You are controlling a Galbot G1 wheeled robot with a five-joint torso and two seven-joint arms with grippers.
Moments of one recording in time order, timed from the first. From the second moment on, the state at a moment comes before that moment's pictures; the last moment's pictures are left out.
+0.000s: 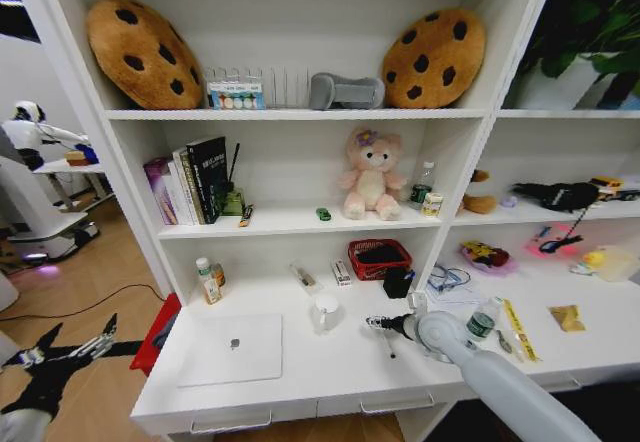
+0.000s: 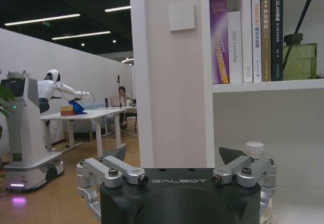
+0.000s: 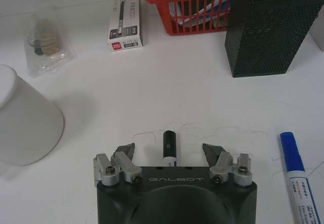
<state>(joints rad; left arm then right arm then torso) 2.04 -1.07 -1.19 -2.18 -0.75 -0.06 -0.10 -0.94 0.75 0.06 1.76 1.31 -0.74 0.49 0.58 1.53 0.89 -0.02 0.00</state>
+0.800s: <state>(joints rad) 2.04 -1.07 -1.19 -2.18 -0.75 -0.06 -0.10 -0.97 0.76 0.10 1.80 1.21 -0.73 0.50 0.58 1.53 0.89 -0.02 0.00</state>
